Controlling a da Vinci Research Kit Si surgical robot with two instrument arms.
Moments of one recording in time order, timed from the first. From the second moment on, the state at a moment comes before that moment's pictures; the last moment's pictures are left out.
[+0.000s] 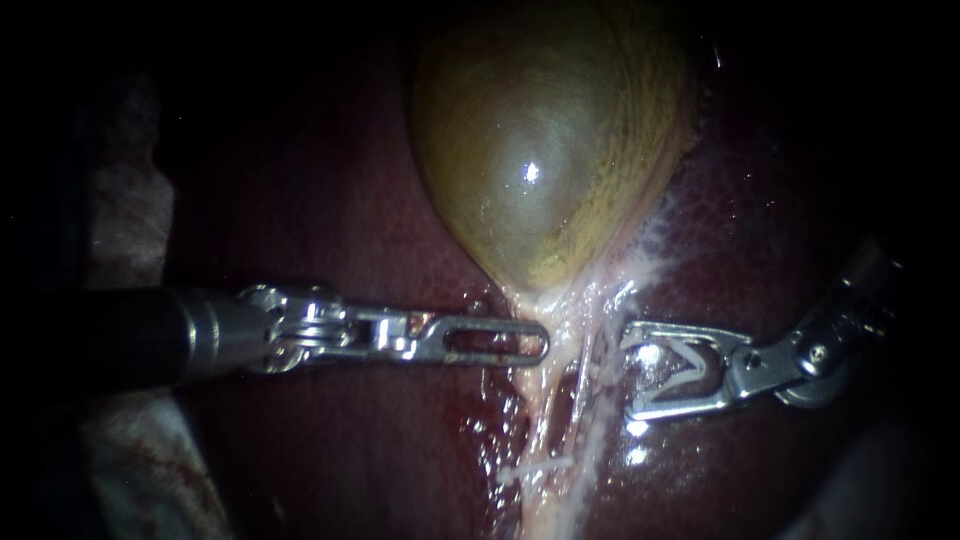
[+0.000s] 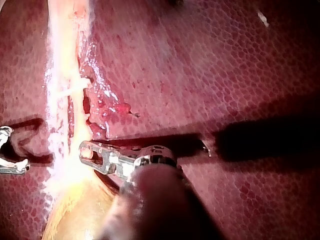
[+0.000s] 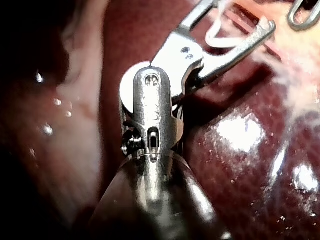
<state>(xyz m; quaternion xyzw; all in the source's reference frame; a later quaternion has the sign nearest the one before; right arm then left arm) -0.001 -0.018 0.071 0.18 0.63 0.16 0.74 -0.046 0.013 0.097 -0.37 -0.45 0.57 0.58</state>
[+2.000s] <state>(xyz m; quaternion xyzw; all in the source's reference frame) 0.006 -0.024 0.077 0.25 0.58 0.22 0.74 -0.045 0.014 0.089 -0.38 -0.44 0.59 0.56</state>
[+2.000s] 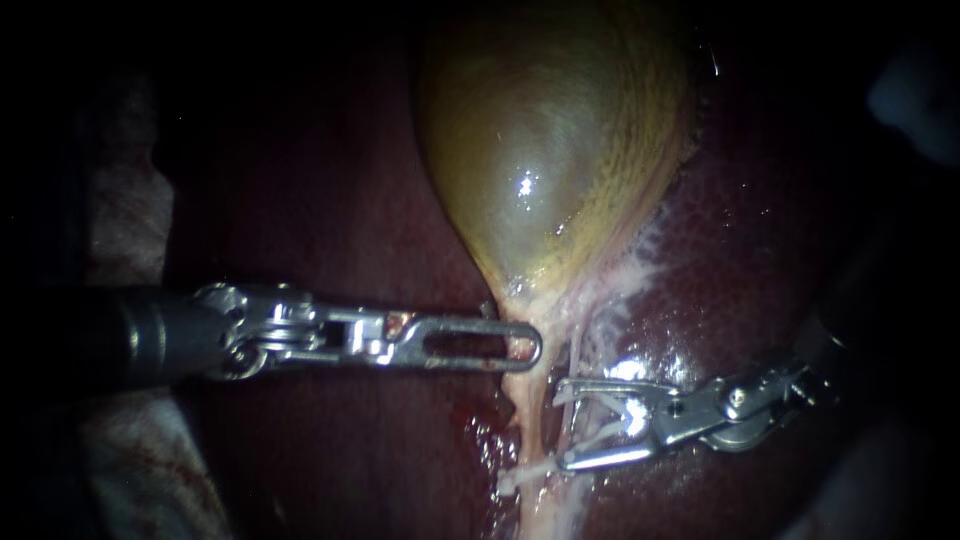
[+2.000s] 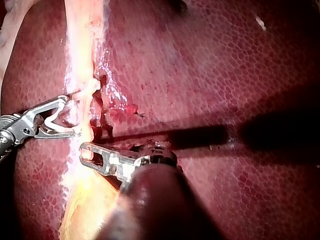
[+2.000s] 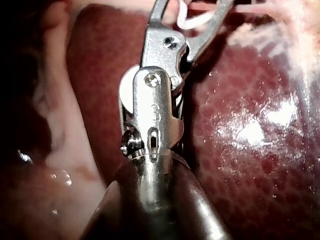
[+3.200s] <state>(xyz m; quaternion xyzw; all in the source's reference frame) 0.011 -0.025 0.079 0.30 0.58 0.24 0.72 -0.045 0.014 0.089 -0.38 -0.44 0.58 0.57</state>
